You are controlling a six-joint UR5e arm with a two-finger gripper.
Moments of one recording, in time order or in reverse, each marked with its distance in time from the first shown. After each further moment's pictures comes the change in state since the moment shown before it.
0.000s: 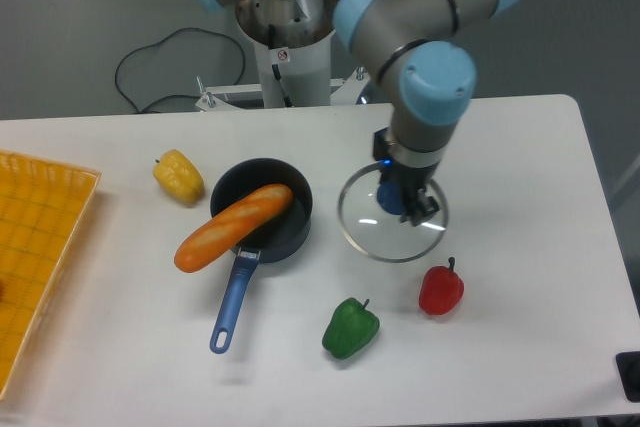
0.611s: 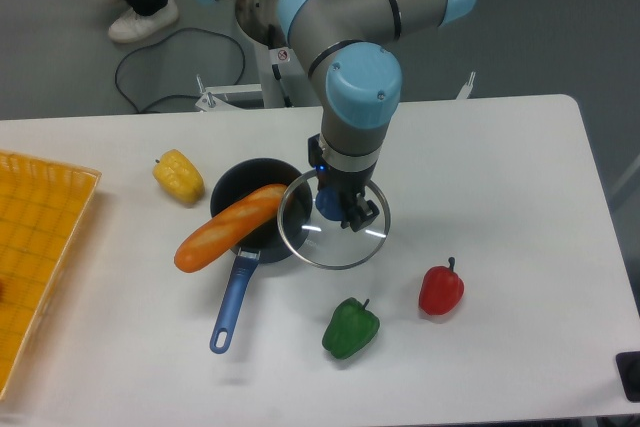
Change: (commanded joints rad) arm -0.049 0.006 0.000 -0.012 -0.020 -0.106
